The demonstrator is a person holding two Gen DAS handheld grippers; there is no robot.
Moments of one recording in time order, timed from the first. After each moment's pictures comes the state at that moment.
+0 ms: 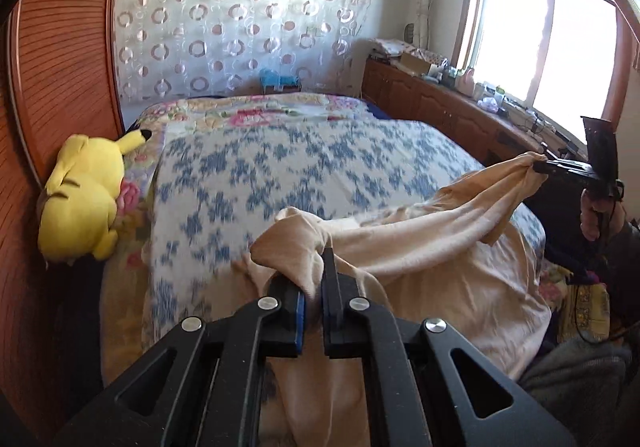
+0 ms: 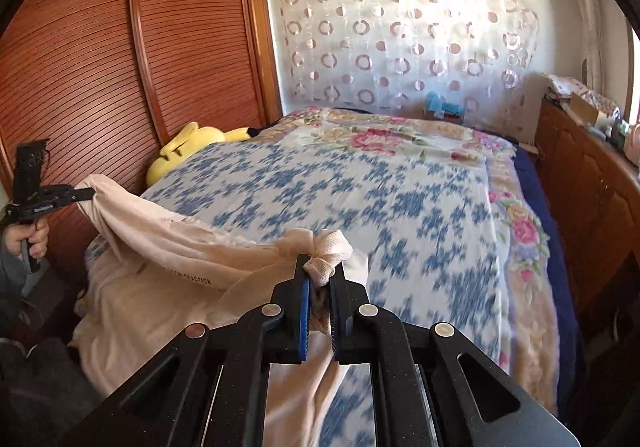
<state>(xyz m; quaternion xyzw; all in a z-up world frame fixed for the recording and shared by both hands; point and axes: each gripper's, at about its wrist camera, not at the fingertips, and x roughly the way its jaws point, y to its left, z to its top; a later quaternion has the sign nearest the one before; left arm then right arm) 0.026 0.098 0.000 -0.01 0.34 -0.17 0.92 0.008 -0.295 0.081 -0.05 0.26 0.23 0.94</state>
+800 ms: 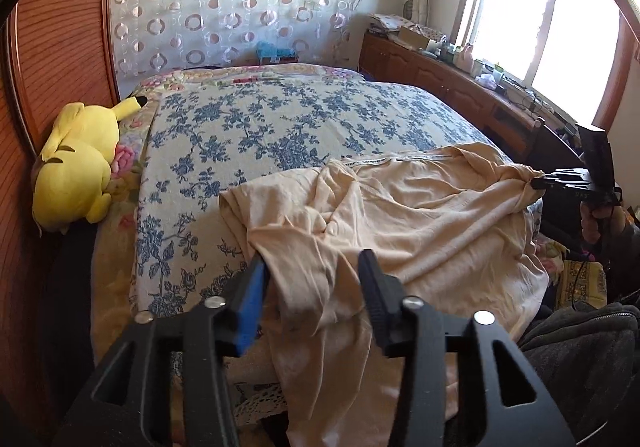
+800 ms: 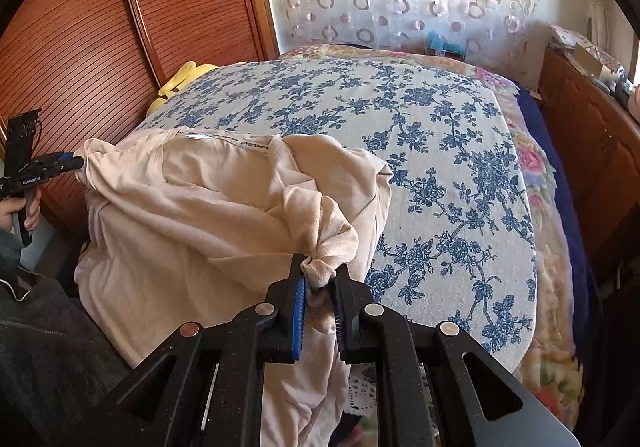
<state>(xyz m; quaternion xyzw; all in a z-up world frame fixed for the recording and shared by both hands) 0.000 0.096 -0.027 -0.01 0.37 -0.18 0.91 -0.008 -0.292 0.028 -0.05 0.36 0.22 0.91</state>
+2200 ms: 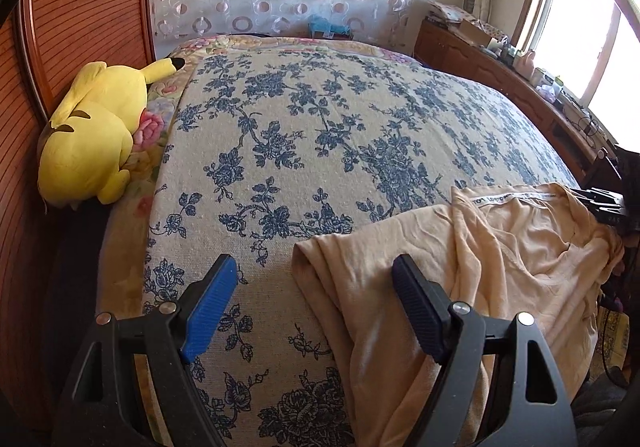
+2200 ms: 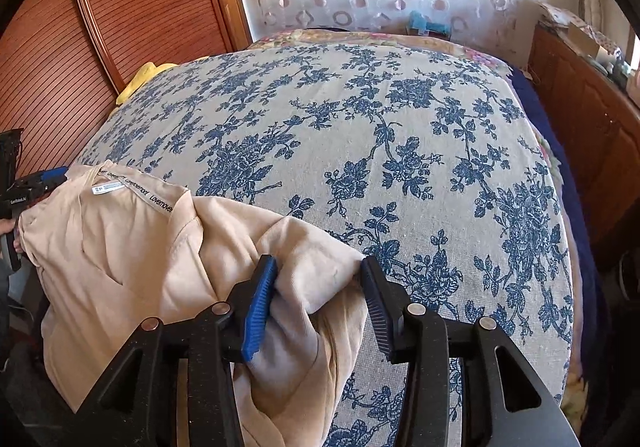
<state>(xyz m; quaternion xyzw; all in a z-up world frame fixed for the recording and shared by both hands) 0.112 0.123 -0.078 -0.04 0.43 -0.10 0.90 0.117 -0.258 -0.014 -0.04 0.39 0.19 0.90</state>
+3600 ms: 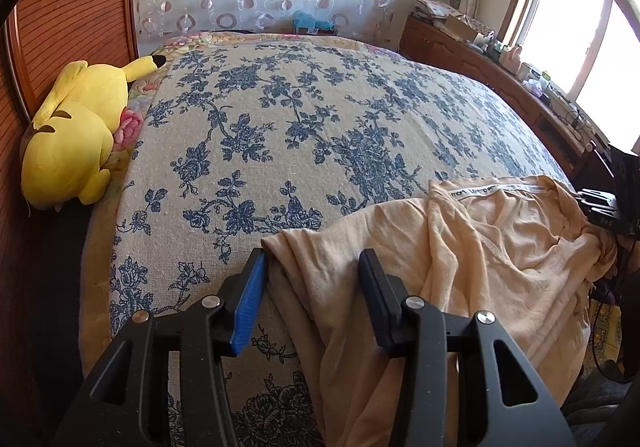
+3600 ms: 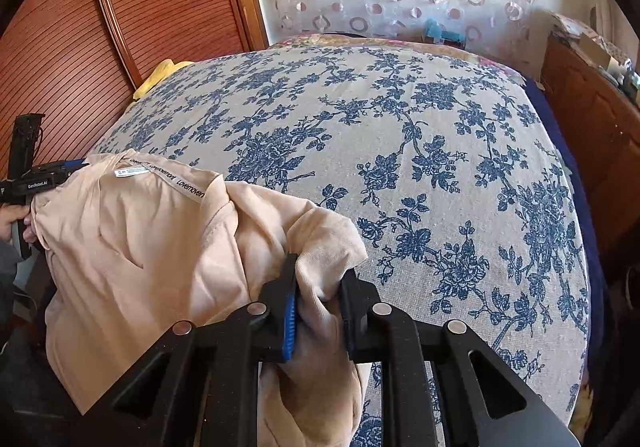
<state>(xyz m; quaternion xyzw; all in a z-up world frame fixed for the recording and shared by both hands) 0.113 0.107 -0.083 -0.04 0.43 -0.13 0.89 0.095 -0.252 -0.019 -0.05 0.38 0.22 0.90</state>
